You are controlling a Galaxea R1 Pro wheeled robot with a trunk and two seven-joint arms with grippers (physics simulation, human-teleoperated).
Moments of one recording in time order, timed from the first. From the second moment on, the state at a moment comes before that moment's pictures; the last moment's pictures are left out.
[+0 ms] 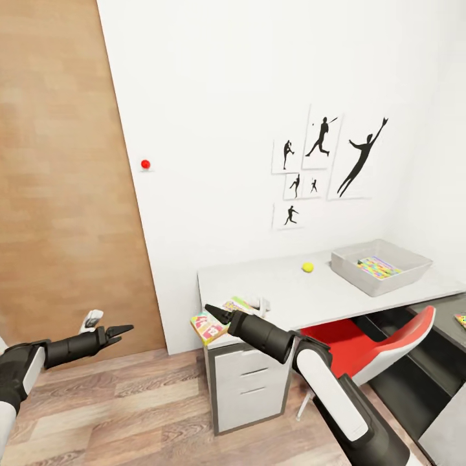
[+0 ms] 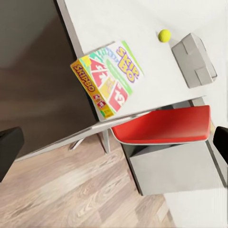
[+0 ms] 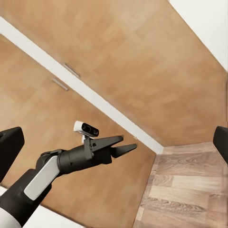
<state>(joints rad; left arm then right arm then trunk) -0.67 0.36 0.40 -0.66 0.03 0.76 -1.13 -0.45 -0.06 0.50 -1.58 -1.13 0.53 0.01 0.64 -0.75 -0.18</state>
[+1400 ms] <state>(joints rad) -0.67 0.44 0.51 -0.54 0.04 0.87 -1.23 -0.45 -0.02 0.50 -1.54 -1.13 0.44 0.01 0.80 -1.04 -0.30</state>
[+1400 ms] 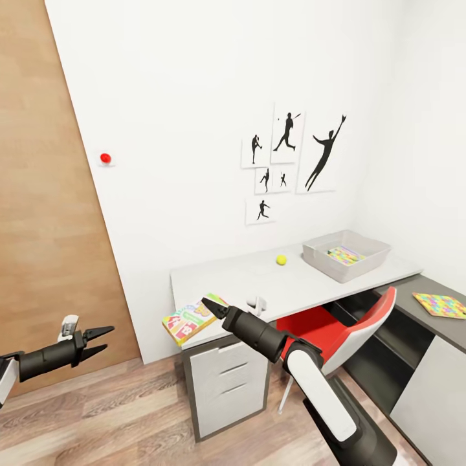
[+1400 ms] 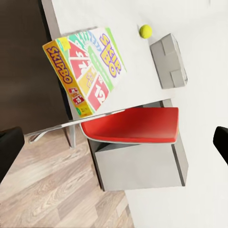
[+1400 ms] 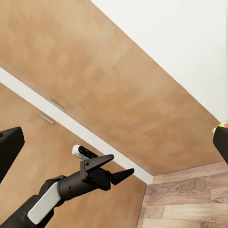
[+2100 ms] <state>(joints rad) -0.67 0.45 0.51 -0.54 0.04 0.87 -1.23 -0.45 -0.02 0.50 -1.54 -1.13 0.44 0.01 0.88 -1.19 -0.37</state>
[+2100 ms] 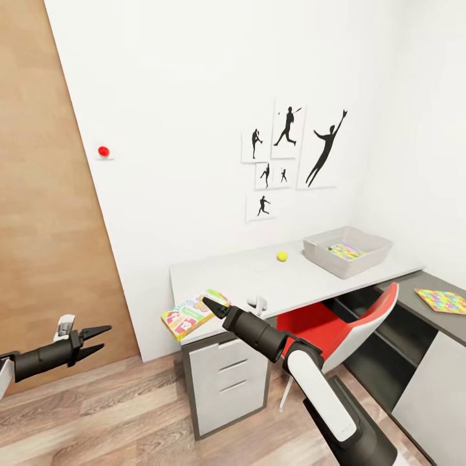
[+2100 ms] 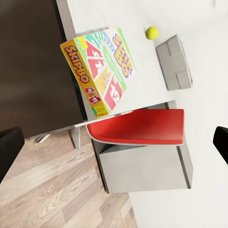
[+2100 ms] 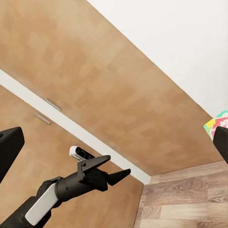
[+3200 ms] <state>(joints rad) -0.67 0.45 0.57 -0.54 0.04 0.88 -1.21 -0.41 -0.01 0.50 -1.54 -1.13 0.43 0.01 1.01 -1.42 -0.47</state>
